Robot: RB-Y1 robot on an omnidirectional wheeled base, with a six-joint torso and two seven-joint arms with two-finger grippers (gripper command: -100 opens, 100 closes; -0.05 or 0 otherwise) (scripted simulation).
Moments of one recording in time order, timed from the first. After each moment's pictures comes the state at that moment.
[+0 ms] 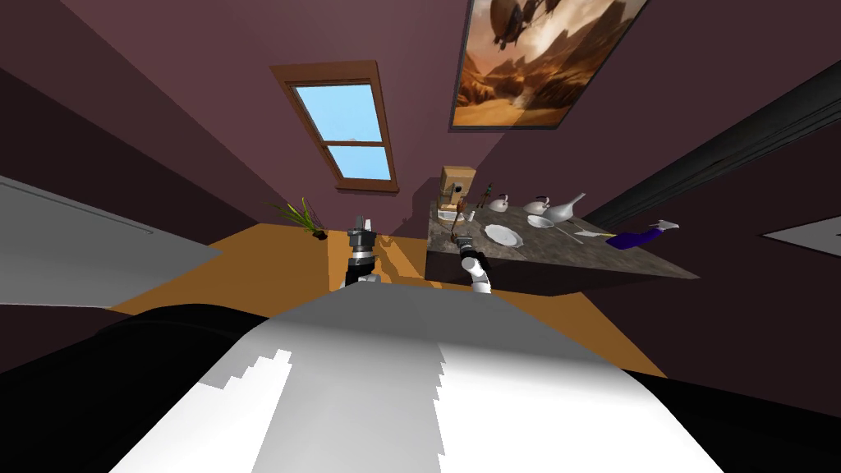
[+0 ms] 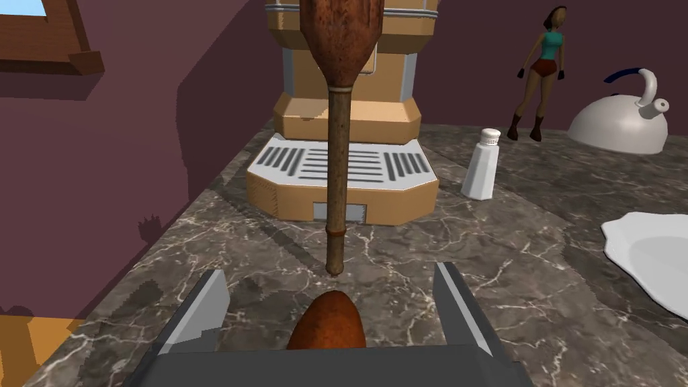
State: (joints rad) left arm 0.55 -0.05 -0.06 -2.21 -0.04 -0.47 0.17; right arm 0.02 -0.09 -0.02 -1.57 -0.85 0.05 -0.74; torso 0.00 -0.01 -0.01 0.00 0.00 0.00
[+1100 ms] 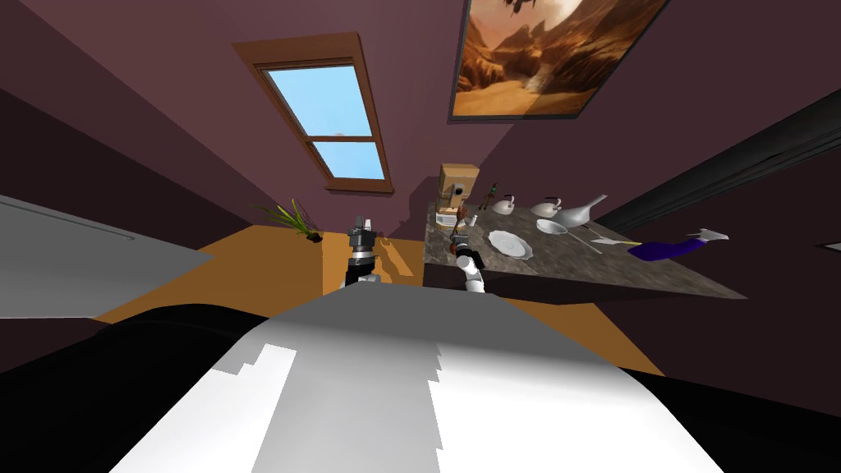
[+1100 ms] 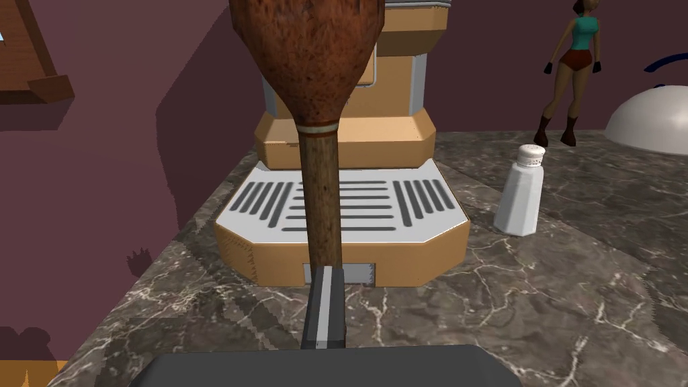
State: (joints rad) left arm 0.55 -0.05 -0.06 -2.21 -0.04 -0.47 0.17; right arm 0.00 -0.02 -0.01 -1.55 -0.83 0.01 -0.75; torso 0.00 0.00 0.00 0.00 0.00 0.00
